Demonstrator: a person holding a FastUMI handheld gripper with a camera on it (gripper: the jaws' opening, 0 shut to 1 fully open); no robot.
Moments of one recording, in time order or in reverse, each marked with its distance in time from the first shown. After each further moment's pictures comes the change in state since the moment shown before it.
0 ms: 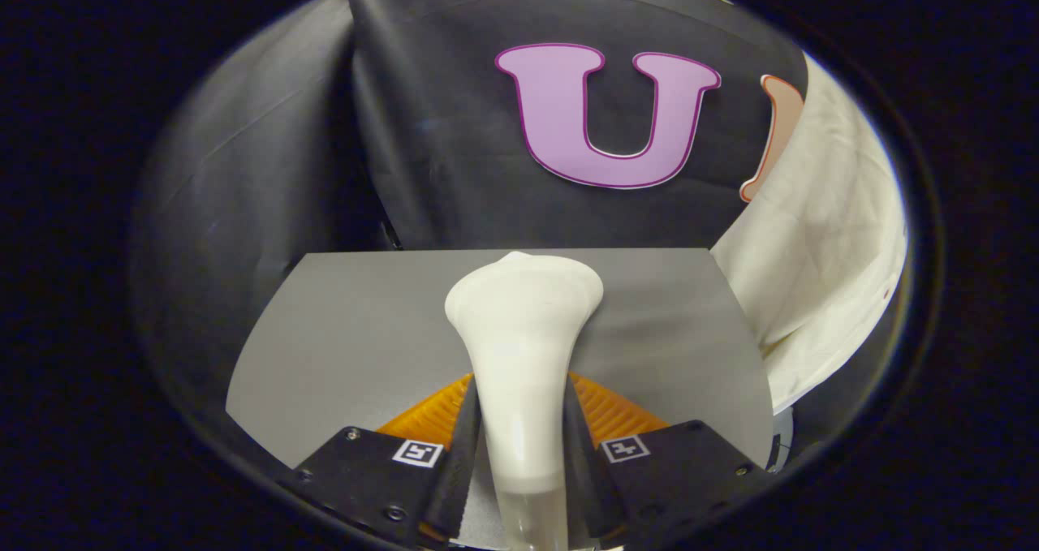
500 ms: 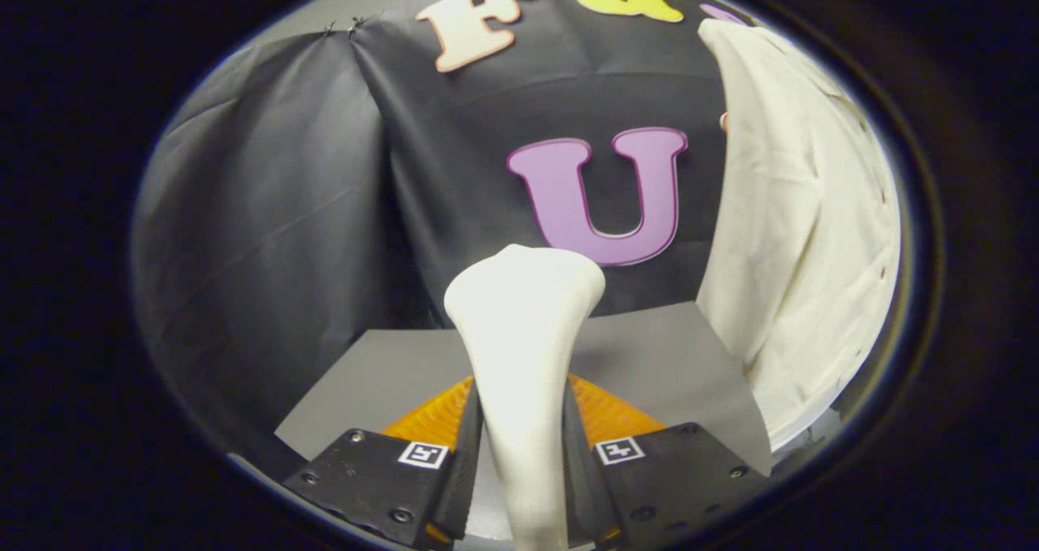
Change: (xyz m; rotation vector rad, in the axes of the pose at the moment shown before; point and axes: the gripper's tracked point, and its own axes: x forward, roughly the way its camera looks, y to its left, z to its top) arm -0.065 -0.025 0.059 0.130 -0.438 0.129
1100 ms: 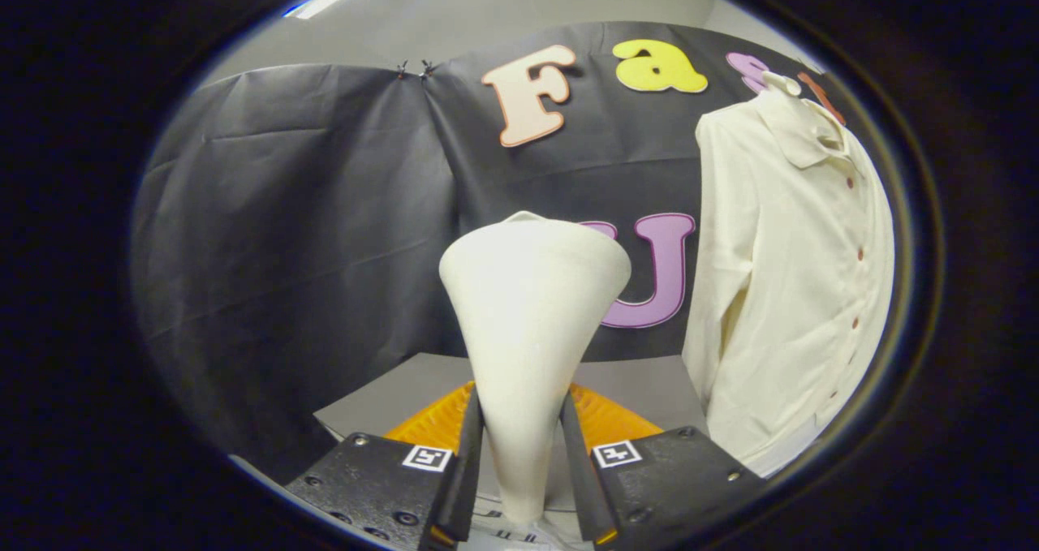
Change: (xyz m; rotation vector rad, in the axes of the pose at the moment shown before) arm -0.090 0.014 0.023 -0.140 -0.158 0.147
